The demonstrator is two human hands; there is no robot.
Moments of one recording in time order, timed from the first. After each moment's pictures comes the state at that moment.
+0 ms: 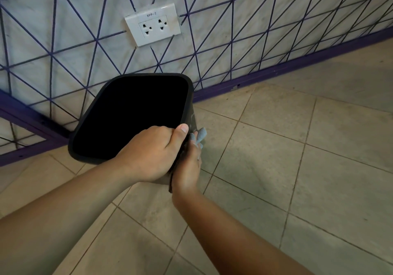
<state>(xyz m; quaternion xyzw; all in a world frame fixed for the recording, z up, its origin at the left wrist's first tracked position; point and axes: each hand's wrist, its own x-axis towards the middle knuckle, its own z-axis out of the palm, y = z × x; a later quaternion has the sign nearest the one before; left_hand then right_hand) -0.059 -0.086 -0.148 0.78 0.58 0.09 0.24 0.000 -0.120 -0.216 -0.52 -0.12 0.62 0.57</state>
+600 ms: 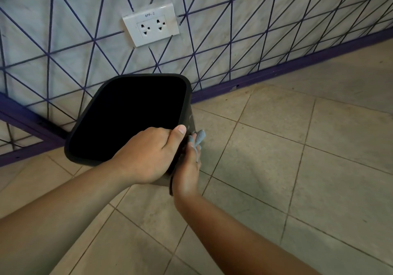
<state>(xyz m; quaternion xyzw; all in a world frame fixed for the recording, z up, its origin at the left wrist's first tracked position) -0.061 -0.085 -0.150 0.77 0.57 0.10 0.26 0.004 -0.120 -0.223 -0.51 -0.13 0.62 0.57</state>
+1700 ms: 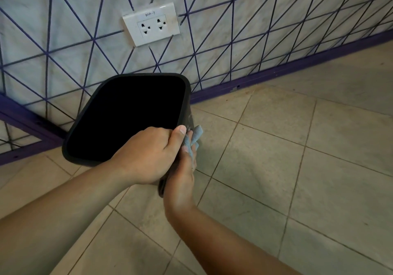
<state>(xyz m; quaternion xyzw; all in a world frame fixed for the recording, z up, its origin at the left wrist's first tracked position) -0.061 -0.082 -0.150 0.77 0.58 0.09 0.25 -0.006 -0.129 -0.219 -0.48 -0.15 0.62 0.60</state>
